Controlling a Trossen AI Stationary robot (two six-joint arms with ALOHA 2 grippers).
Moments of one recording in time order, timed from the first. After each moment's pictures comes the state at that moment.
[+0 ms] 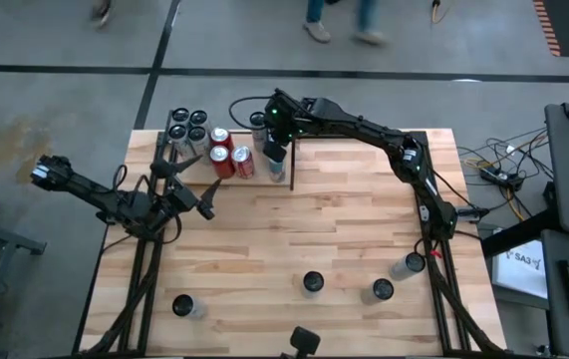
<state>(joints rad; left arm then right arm) -0.42 0.74 0.54 0.32 -1.25 0.80 -0.43 2.25 2.31 -0.99 0.08 -0.04</state>
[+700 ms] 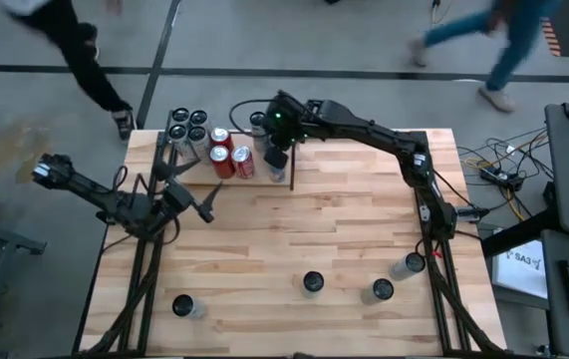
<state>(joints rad) -0.44 0.74 0.54 0.31 -1.25 0.57 -0.35 2.16 2.33 -1.01 0.08 -0.07</state>
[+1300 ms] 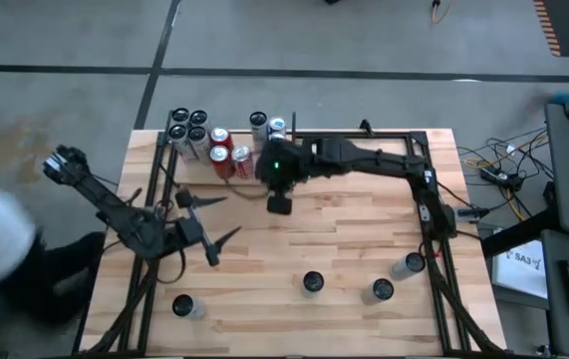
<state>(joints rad) -0.66 1.00 0.73 0.20 -1.14 0.27 -0.09 2.09 2.33 -1.09 0.08 -0.11</state>
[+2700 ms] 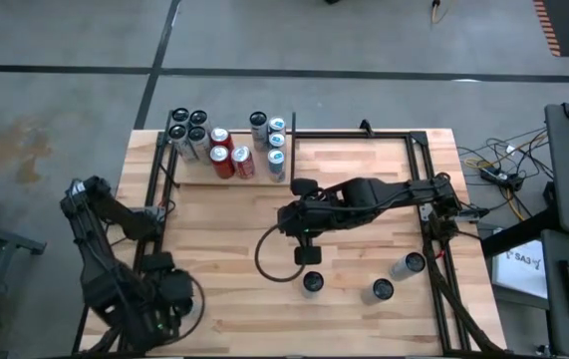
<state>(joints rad) -0.98 1.58 1.67 -1.52 -0.24 -1.22 0.22 1.98 2.30 -1.29 0.24 0.06</state>
